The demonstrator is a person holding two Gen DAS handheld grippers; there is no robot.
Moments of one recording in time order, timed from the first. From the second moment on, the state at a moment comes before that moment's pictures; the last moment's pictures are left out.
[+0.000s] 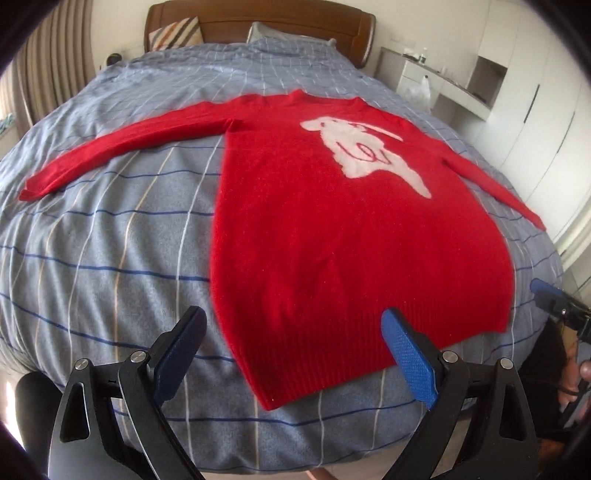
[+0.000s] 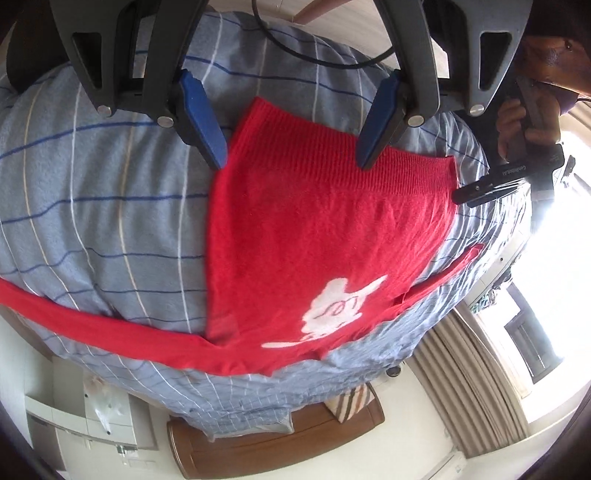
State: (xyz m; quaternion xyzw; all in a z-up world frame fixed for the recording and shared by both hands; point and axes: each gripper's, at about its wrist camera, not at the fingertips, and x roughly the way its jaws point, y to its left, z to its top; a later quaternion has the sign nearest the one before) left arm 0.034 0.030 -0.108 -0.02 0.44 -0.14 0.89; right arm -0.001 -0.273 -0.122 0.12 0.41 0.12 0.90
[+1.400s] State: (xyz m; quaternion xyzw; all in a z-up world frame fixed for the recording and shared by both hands) left arm -0.017 0.061 -0.034 -0.13 0.39 -0.10 0.91; right arm -0.048 -0.263 -0.100 0.04 0.29 0.00 0.96
